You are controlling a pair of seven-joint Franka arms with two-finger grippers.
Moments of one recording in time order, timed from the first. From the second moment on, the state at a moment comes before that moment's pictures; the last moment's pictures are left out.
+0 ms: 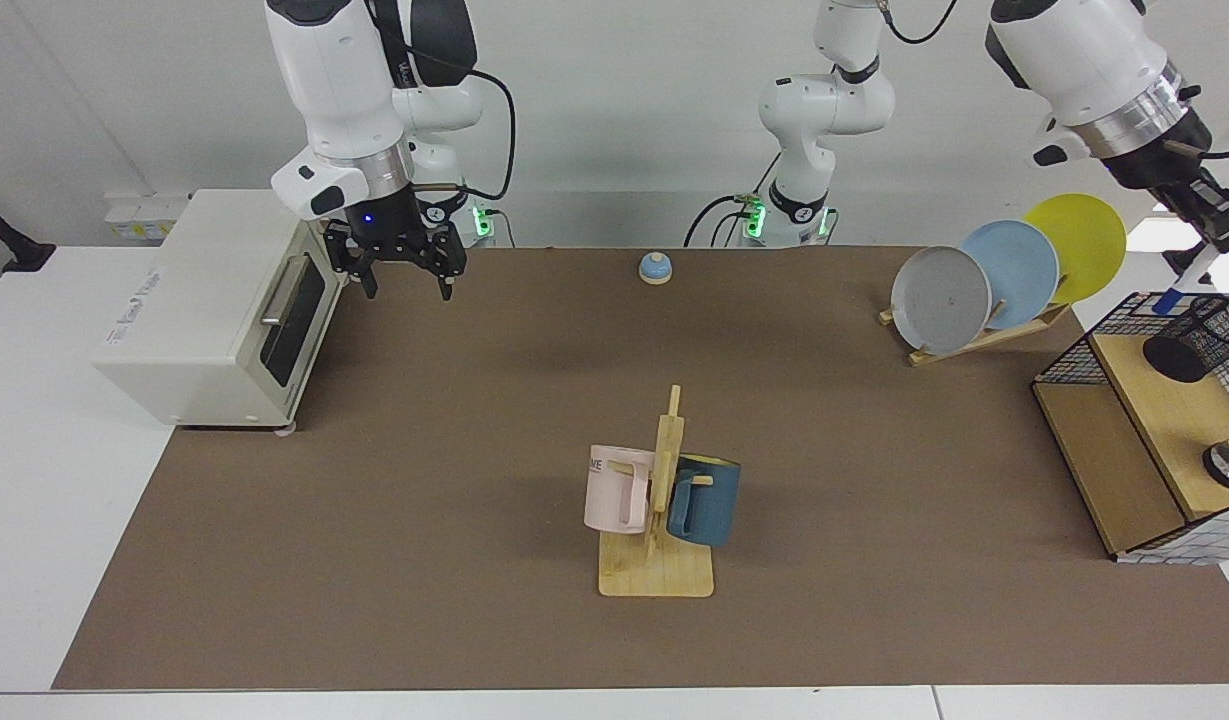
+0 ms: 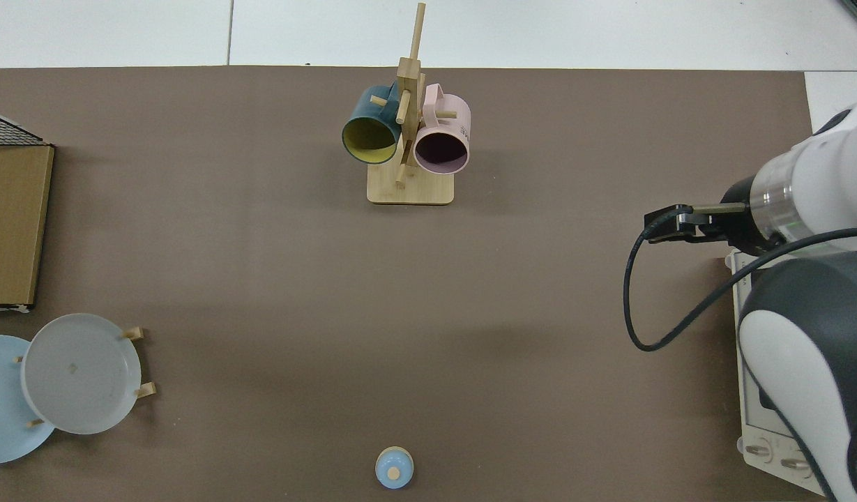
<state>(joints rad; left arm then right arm) 0.06 -0.05 0.03 -1.67 0.99 2.02 1.52 0.07 0.01 0.10 -1.62 -0.02 1.66 0.23</state>
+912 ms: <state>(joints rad) 0.24 0.09 0.03 -1.63 1.03 2.08 1.70 0.05 0.08 0.11 -1.47 -0.02 1.54 0.17</state>
